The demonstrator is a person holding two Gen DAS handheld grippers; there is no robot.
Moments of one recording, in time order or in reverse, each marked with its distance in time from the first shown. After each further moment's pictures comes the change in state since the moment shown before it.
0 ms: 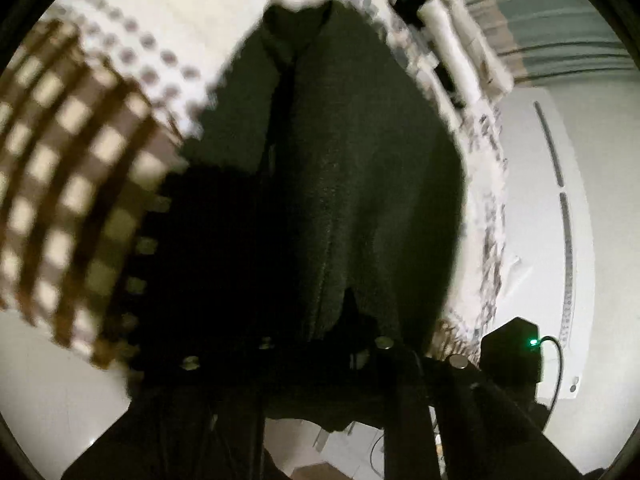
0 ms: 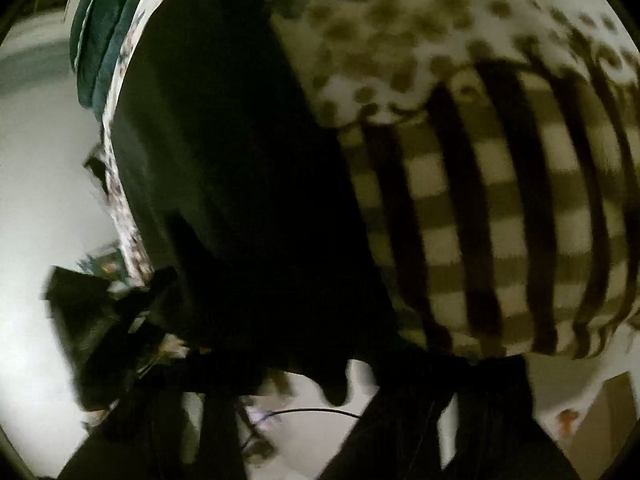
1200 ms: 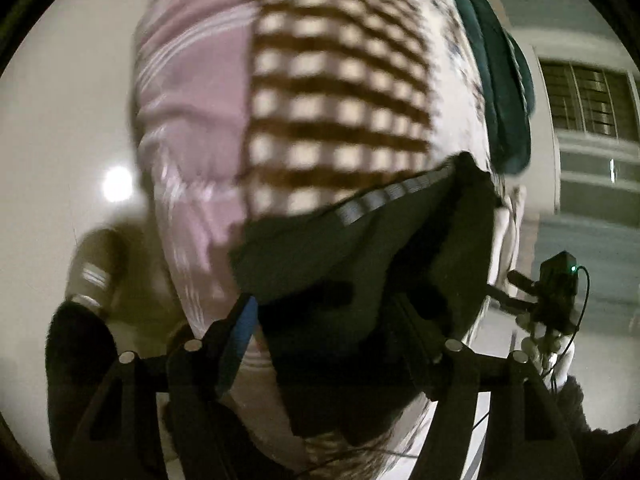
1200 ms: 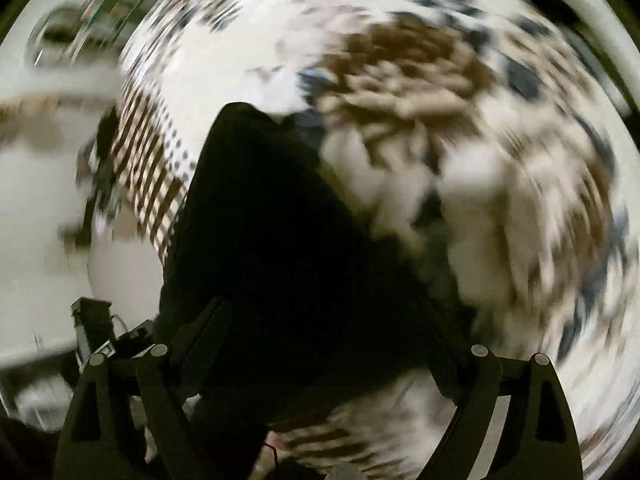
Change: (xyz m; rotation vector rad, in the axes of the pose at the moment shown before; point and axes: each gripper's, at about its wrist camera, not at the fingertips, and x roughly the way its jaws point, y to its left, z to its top) left arm 0.001 0.110 -0.176 -0.763 -0.509 -0.145; right arm 0.011 0.256 0.207 -1.041 0.463 -0.330
